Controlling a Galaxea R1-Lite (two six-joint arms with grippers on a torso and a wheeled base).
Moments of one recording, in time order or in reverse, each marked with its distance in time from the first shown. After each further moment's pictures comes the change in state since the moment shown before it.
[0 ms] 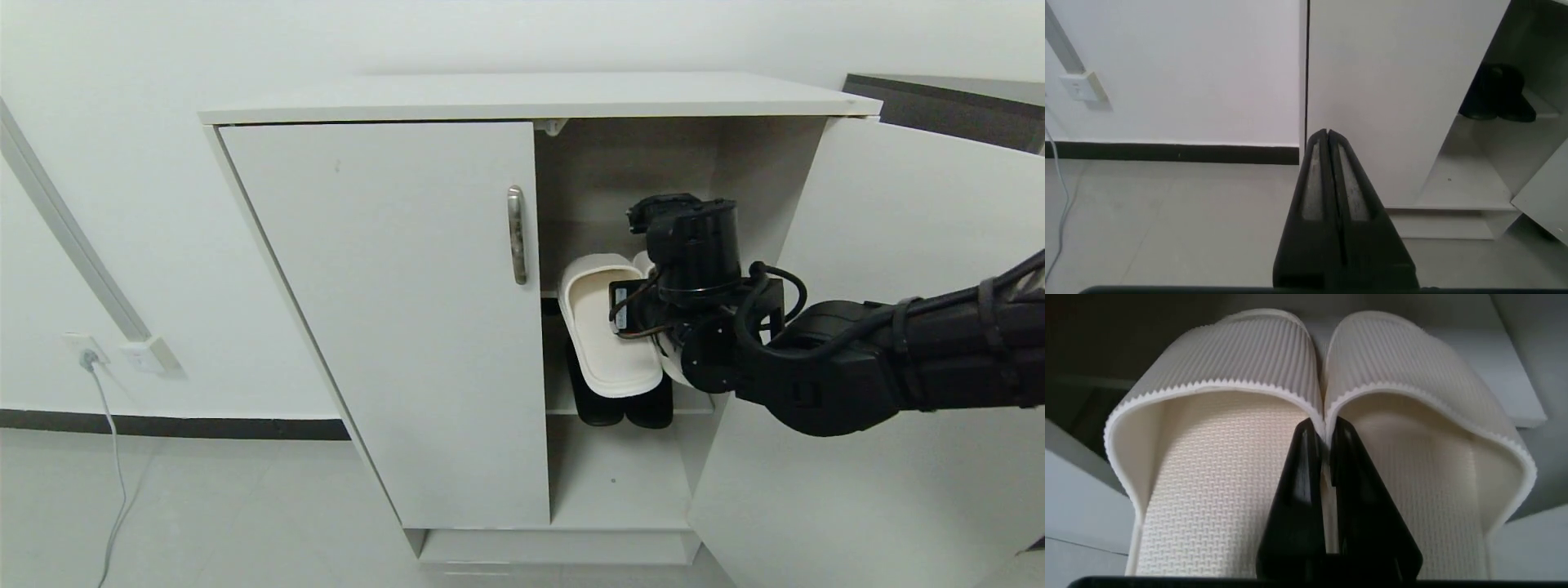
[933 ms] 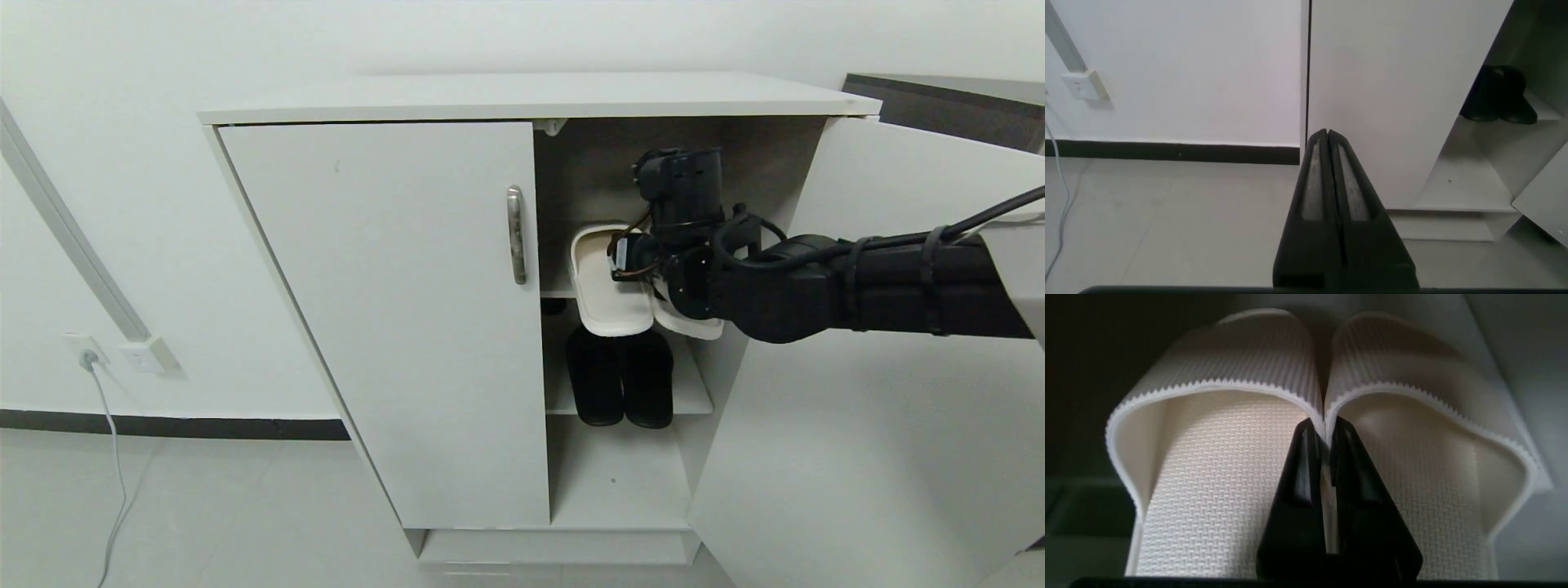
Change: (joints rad) left arm 0.000 0.000 0.000 -0.001 0.007 -0.006; right arm -0.090 0.135 -0.373 0.220 0.050 0.045
